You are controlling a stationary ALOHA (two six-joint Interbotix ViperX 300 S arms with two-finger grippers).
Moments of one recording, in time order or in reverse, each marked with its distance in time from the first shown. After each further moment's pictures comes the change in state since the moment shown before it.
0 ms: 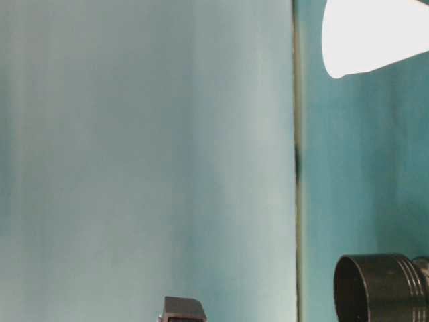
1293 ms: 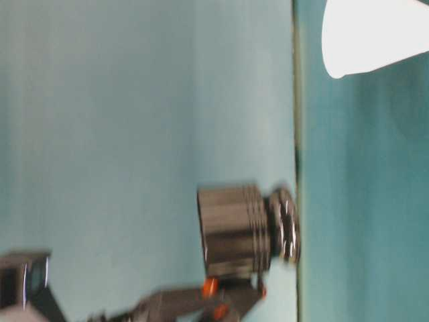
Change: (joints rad) left arm -0.048 -0.049 -0.364 0.002 0.302 0.000; right arm 0.000 0.000 0.000 0.002 -0.002 0.002
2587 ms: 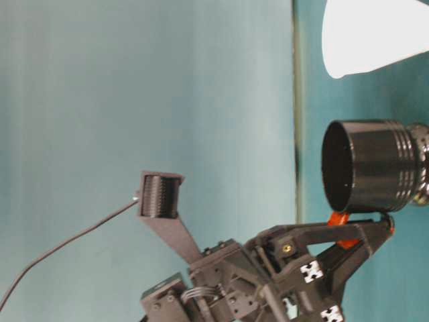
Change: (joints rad) left arm -0.002 0.319 -0.012 0.000 -0.227 -0.014; right arm -0.002 -0.005 0.000 -0.002 0.000 -0.002
